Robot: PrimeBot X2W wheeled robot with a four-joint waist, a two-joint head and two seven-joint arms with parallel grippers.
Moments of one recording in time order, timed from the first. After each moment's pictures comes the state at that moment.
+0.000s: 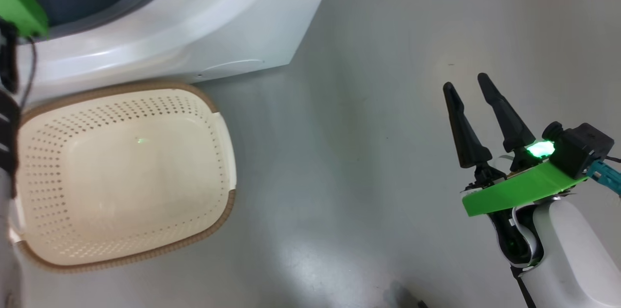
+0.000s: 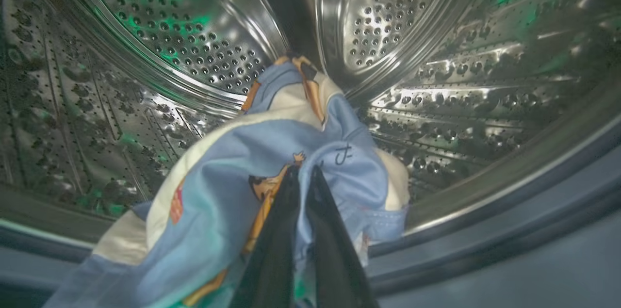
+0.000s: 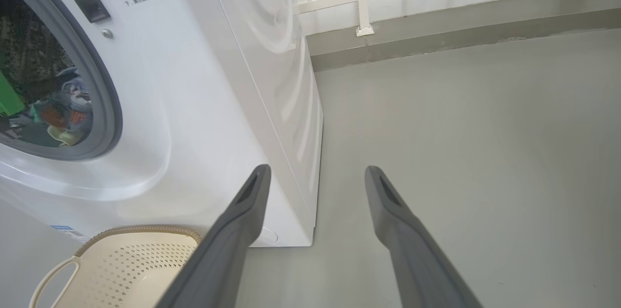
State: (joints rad) left arm -1.28 0.26 -0.15 1.12 -0.21 -0.03 -0.26; right arm -0.39 -0.21 0.19 0.16 0.51 0.13 -0.26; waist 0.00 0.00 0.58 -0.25
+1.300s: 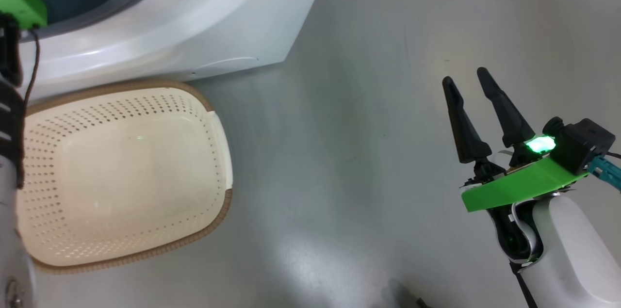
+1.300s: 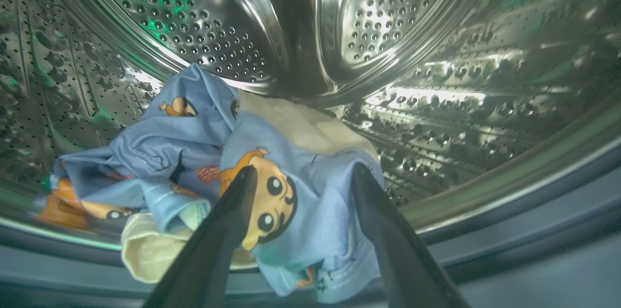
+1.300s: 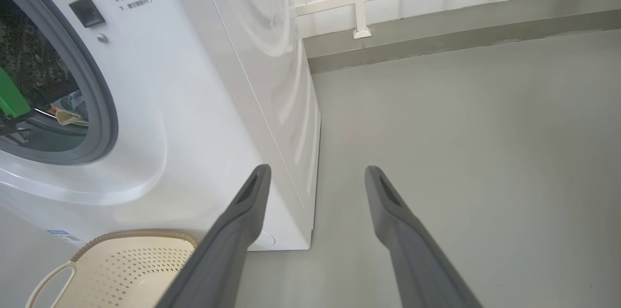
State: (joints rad) left arm -1.33 0.23 -0.06 1.21 -0.17 -0.06 -0.26; right arm -0.41 -0.20 0.19 0.15 0.51 0.13 -0.26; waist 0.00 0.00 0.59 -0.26
